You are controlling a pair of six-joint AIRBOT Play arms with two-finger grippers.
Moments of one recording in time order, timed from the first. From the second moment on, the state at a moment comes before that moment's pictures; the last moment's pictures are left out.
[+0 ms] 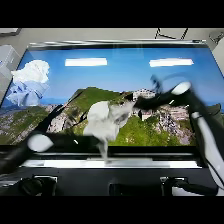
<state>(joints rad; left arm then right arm) -0.58 -0.85 0.80 0.93 -0.86 -1.76 0.01 -1.41 1.33 -0.74 1.22 1.32</state>
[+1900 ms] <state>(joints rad) -0.17 -1.56 1.50 1.15 -1.25 -1.64 -0.18 -1.83 1.85 -1.15 1.64 1.63</state>
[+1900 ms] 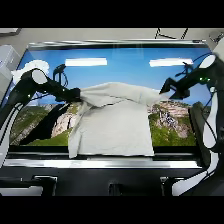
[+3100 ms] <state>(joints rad) -0.02 -1.58 1.44 1.11 -1.40 -1.50 -0.32 -1.59 1.45 -1.07 1.21 1.70</state>
